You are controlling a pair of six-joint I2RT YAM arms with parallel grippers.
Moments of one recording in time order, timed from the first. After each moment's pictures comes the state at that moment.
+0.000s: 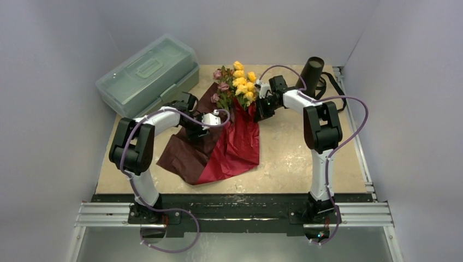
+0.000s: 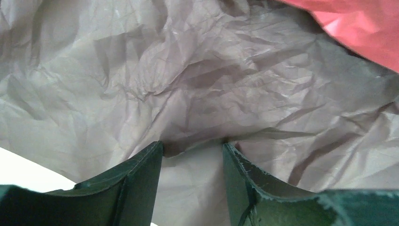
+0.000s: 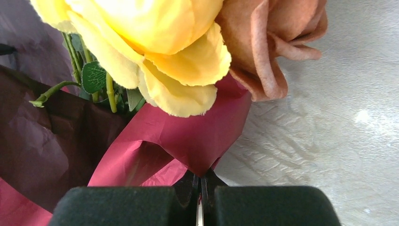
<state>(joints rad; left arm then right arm) -0.30 1.82 1.14 -0.53 0.37 1.09 0.27 2.17 1.59 -0.53 -0.50 -0.02</state>
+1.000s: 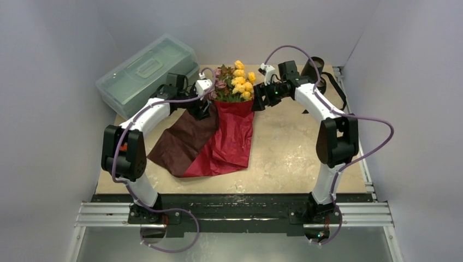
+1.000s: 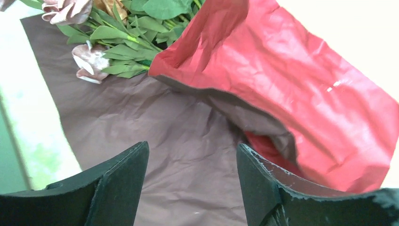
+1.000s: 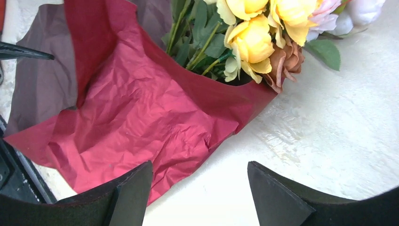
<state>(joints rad) -0.23 1.73 1.30 -0.41 0.59 0.60 0.26 1.94 1.61 -0.63 -0.56 -0.13</state>
